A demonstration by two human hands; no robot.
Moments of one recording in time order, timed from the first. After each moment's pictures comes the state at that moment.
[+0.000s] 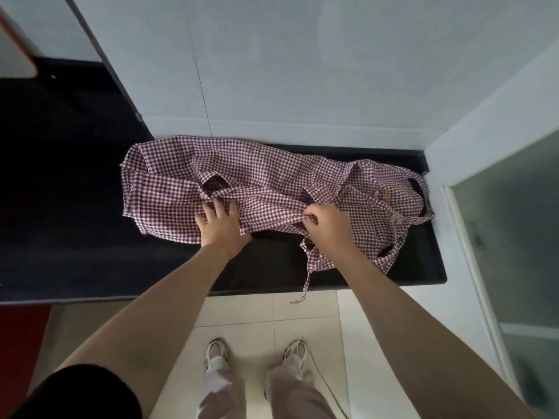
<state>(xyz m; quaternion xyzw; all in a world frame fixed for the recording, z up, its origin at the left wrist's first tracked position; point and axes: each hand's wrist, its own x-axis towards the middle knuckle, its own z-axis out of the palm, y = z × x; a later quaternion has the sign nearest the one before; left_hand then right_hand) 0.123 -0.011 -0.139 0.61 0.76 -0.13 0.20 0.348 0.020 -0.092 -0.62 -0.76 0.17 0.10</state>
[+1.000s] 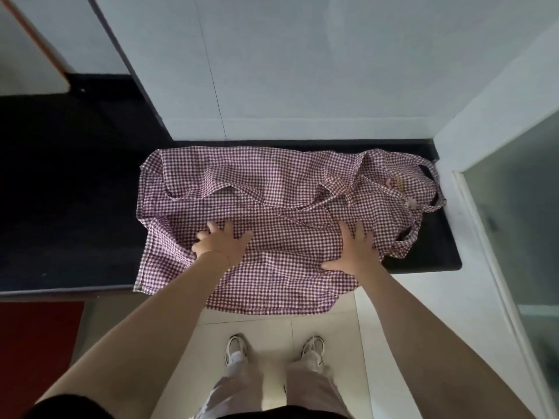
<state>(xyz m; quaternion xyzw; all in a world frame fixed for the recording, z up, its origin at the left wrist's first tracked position) 0.103 -0.062 -0.114 0.50 0.78 -0.20 0.31 0.399 -0.033 -0.136 -0.70 -0.64 0.24 -0.20</state>
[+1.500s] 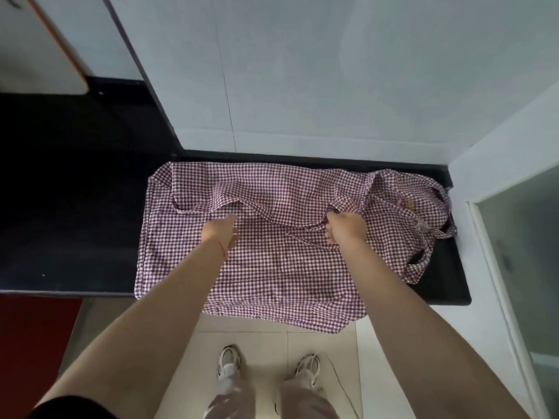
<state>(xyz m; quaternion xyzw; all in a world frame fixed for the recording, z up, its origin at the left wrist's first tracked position) 0.087 -0.011 -0.120 0.10 0.78 0.34 0.51 0.335 0.052 -0.095 -0.78 -0.39 0.44 0.20</state>
